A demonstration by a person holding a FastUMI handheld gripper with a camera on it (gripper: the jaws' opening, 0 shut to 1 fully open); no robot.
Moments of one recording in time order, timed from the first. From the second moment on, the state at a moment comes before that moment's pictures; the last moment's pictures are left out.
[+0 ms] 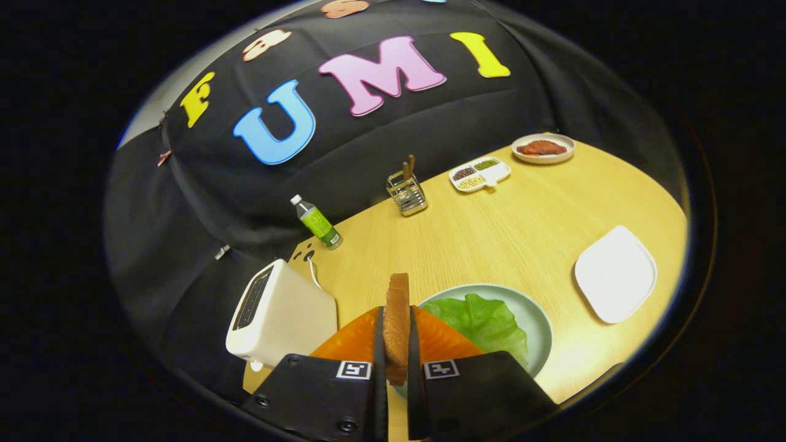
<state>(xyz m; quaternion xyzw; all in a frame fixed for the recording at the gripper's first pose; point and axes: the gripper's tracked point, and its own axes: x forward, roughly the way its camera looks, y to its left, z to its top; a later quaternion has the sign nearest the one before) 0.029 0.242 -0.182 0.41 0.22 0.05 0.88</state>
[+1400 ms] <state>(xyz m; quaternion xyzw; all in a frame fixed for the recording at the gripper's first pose) 0.018 0.147 -0.254 0.06 0.26 -0.02 0.96</state>
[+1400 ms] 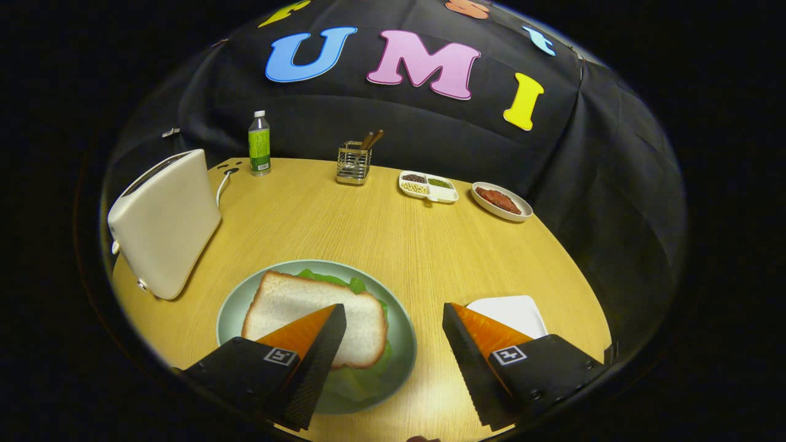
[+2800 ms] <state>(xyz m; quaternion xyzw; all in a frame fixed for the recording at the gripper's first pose) -0.006 0.084 0.012 0.06 0.05 0.08 0.99</state>
